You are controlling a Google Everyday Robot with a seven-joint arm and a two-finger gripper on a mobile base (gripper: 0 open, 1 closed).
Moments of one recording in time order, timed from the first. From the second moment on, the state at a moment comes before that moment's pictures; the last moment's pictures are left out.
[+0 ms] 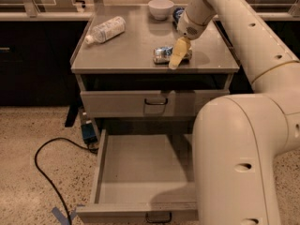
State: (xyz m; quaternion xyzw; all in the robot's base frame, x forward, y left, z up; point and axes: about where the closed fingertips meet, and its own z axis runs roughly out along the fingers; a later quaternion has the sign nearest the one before) arm 0.779 -0.105 0.857 -0.62 0.75 0.02 0.24
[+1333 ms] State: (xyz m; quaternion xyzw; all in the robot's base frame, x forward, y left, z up) arm 0.773 -0.090 0.833 -0.65 0.73 0.08 0.22
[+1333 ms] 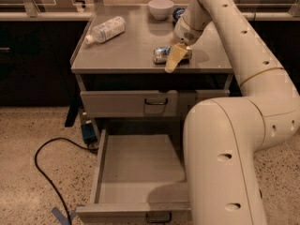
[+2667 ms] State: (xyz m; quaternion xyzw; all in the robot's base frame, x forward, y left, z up) arm 0.728 -0.075 0.872 -0.63 0.71 0.14 0.29
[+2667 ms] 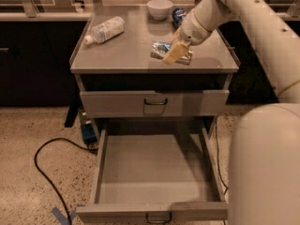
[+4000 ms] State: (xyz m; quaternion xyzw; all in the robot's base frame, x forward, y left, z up) arm 0.579 -0.073 0.801 -0.63 0.70 0.23 0.26
